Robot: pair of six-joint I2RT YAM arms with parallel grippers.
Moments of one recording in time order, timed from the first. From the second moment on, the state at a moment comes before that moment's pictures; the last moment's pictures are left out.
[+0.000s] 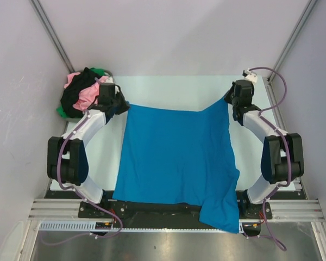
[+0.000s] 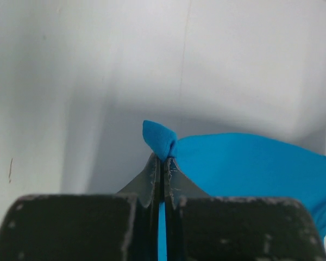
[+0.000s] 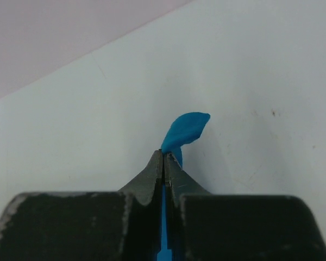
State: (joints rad) left arm -0.14 1.63 1.18 -0.23 0.05 -0.54; right arm 0.13 1.67 1.14 0.13 0.18 0.47
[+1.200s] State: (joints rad) left arm -0.14 1.61 1.18 -0.27 0.02 -0.54; right arm 0.19 1.67 1.26 -0.05 0.46 0.35
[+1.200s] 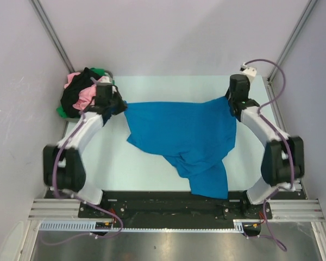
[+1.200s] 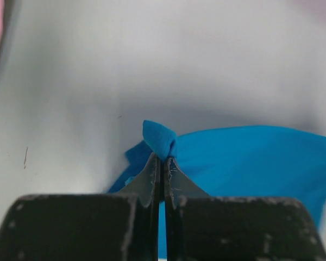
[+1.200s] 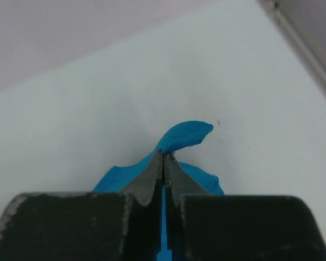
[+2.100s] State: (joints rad) left arm -0.14 0.54 1.27 -0.03 0.25 -0.53; right arm 0.47 0.63 1.40 0.11 0.28 0.10
